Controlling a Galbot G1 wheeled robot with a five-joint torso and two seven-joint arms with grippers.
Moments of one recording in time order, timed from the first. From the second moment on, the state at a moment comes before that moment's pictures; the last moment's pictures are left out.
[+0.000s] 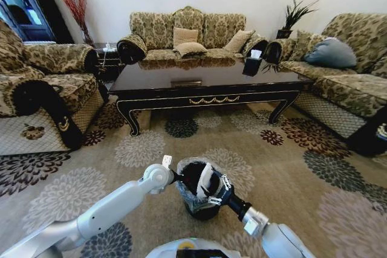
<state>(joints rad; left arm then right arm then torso) 0.65 -0.95 0.40 -1.84 -1.53 0.74 -0.79 -1.74 0.98 0.39 2.21 -0.33 0.15 -0.20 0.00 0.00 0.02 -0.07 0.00</state>
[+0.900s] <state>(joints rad) 0.72 -0.82 0.23 -1.88 -1.52 0.74 -0.78 -1.71 0.99 0.36 2.18 -0.11 0.06 -0.12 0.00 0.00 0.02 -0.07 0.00</state>
